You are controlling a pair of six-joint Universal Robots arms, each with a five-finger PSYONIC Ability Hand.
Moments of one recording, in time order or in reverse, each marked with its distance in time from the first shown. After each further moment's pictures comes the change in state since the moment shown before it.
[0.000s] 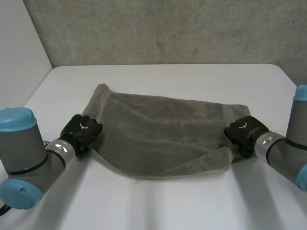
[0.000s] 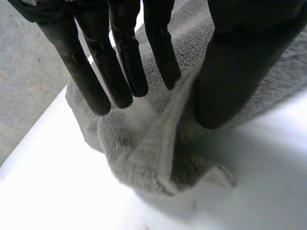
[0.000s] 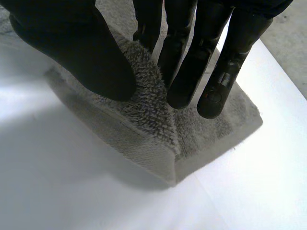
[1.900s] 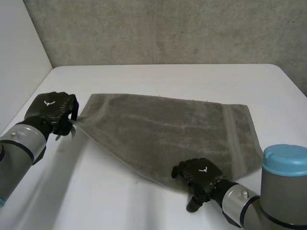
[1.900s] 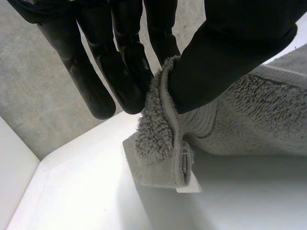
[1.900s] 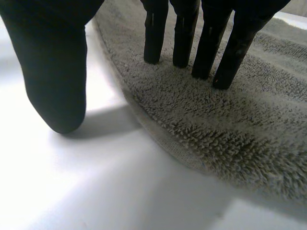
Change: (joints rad) left arm 0.060 0.383 -0.105 -0.086 -0.037 -0.418; right arm 0.215 -0.071 0.400 -0.327 -0.207 0.525; left_hand 0.378 0.411 0.408 0.412 0.396; right_hand -0.544 -0.729 -0.726 -0.736 -0.727
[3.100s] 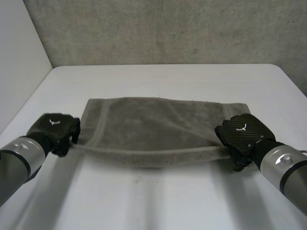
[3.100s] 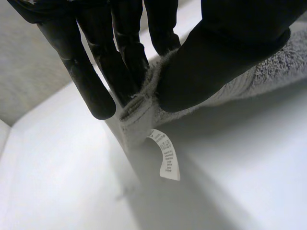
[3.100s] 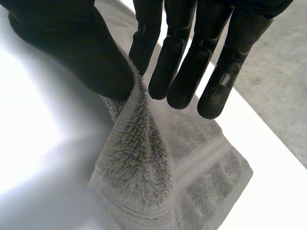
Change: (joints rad) left arm 0.001 -0.006 0.003 -0.239 0.002 0.175; right arm -0.118 -0.330 -0.153 0.336 0.168 -0.402; left_hand 0.023 0.000 0.000 0.000 0.010; right_hand 0.551 0.724 0.721 0.732 0.717
